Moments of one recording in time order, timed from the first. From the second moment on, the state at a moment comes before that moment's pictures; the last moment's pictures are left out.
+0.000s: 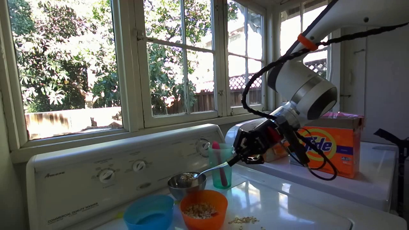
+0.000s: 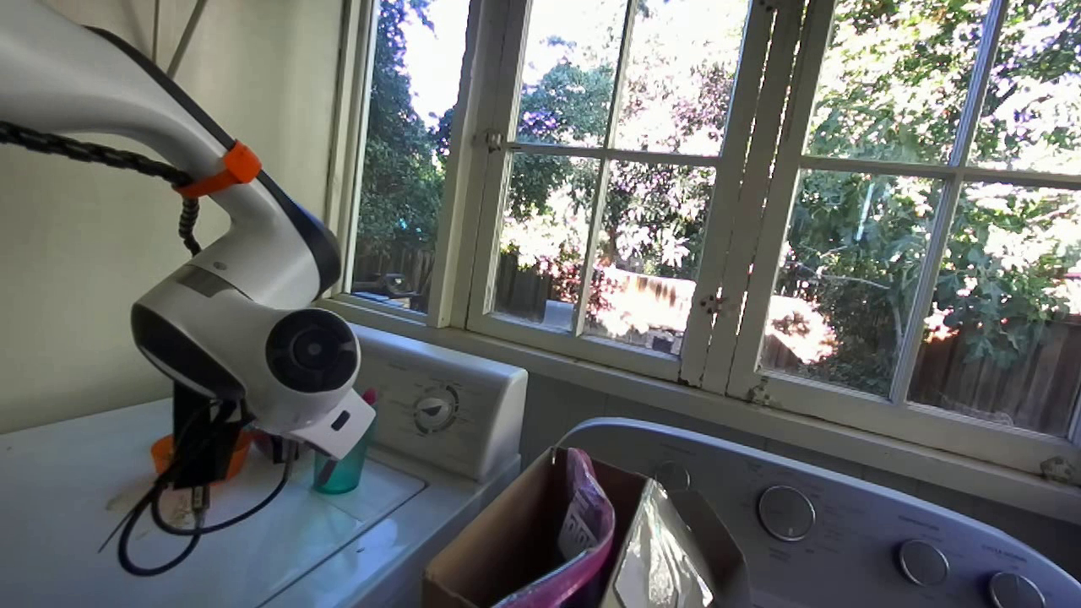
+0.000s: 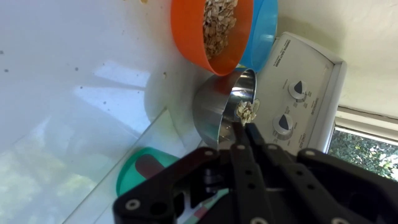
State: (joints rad) arm -0.06 0.43 -0.07 -1.94 1.46 2.25 -0.74
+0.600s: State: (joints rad) arm -0.05 0.45 -0.05 -1.92 1.29 2.26 -1.06
